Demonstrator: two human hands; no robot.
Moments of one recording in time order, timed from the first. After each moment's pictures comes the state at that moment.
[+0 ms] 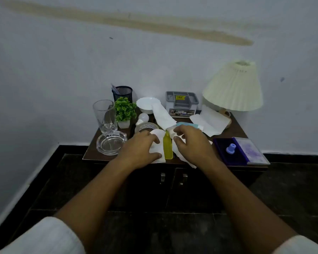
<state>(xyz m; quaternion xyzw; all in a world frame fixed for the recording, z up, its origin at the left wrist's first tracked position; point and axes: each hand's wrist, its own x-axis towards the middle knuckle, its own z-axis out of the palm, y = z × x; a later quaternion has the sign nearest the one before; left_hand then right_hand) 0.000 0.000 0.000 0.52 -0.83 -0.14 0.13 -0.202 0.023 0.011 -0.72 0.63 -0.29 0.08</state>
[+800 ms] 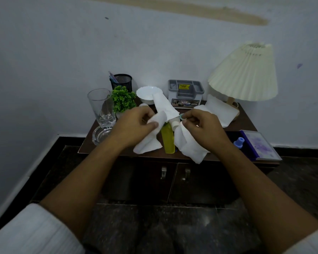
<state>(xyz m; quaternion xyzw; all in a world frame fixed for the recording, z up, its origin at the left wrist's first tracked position) 0.003 -0.020 0.027 0.50 -0.78 -0.22 0.31 -0.233 -0.005 0.009 -0.68 0.60 -0.38 0.17</state>
